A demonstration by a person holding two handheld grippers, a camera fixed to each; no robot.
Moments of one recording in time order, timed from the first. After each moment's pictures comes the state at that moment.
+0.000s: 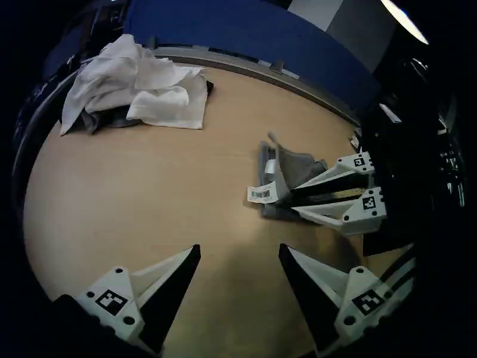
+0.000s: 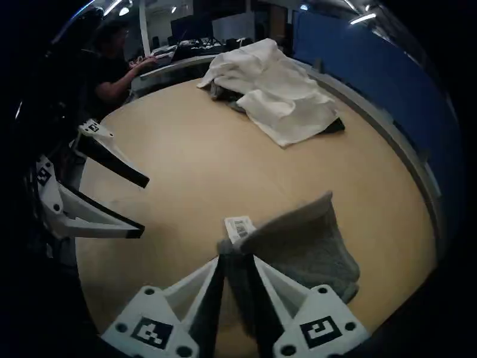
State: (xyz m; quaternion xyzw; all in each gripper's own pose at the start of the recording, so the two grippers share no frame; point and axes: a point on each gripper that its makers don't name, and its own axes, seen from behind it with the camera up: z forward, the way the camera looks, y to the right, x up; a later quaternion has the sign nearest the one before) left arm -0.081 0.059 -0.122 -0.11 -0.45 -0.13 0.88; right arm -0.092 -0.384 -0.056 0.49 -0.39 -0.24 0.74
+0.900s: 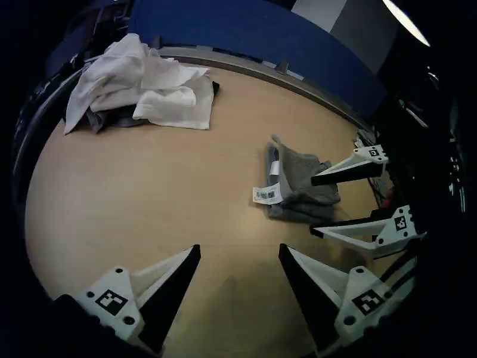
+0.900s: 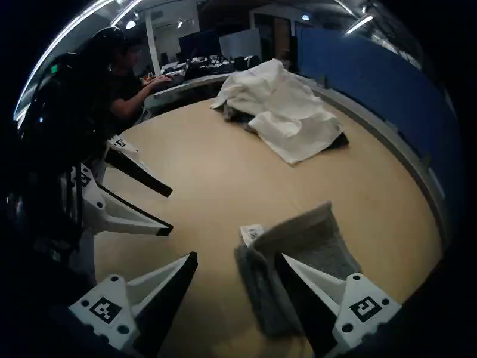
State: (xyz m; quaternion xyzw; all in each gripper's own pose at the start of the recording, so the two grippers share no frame) left arm -0.082 0.050 -0.122 -0.10 -0.45 -0.13 0.88; right arm -0.065 -0.385 -0.068 0.52 -0.36 -0.19 0.75
